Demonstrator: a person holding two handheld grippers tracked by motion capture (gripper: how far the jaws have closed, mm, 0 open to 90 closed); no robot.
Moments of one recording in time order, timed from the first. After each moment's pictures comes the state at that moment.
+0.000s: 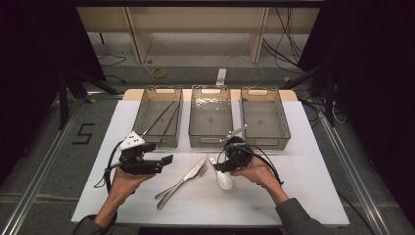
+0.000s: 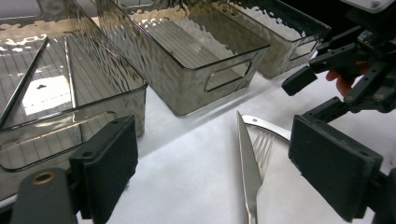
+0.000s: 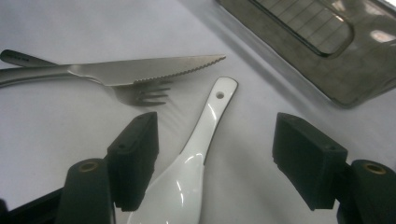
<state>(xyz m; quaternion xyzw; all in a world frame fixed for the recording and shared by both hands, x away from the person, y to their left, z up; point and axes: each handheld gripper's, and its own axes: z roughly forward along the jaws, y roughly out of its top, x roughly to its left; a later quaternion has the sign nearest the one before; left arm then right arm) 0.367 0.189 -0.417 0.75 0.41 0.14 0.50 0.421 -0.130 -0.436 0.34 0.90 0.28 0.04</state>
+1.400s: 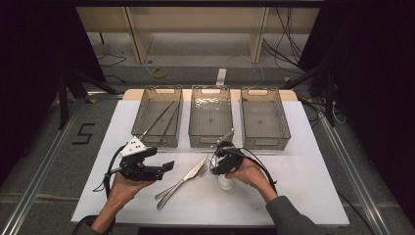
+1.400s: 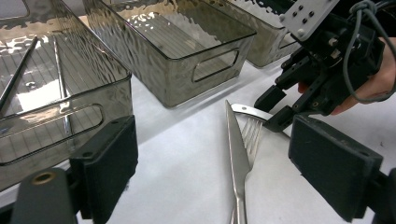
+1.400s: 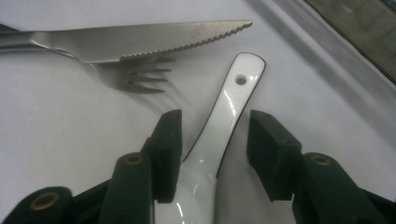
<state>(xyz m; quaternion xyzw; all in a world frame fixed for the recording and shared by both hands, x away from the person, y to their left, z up) 0.354 0.184 -0.417 0.76 0.39 0.14 0.49 0.430 -0.109 -0.466 0.34 0.92 0.22 0.02</state>
